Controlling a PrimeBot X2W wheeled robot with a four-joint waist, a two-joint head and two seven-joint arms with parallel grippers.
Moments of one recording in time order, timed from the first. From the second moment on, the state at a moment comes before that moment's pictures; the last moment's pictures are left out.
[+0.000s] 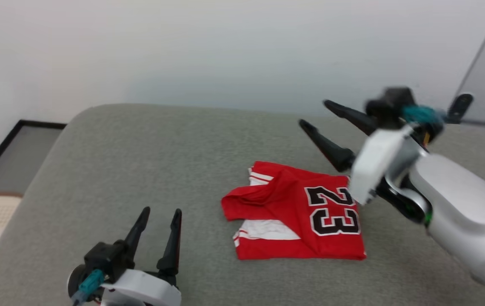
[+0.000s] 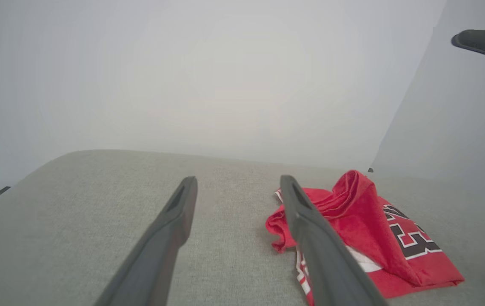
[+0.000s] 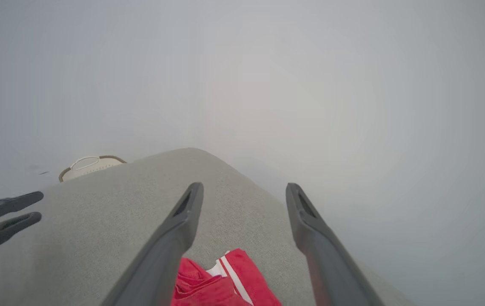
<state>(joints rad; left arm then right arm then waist) -0.11 0.11 -0.11 0.25 -0.30 -0.13 -0.26 -0.96 -0.42 1.05 0.50 0.93 0.13 -0.09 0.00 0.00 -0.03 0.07</state>
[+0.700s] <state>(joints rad) 0.02 0.06 -0.03 0.12 -0.28 -0.13 -0.26 -0.29 -0.33 0.34 0.32 0.61 0.13 -0.26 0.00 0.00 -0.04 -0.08</state>
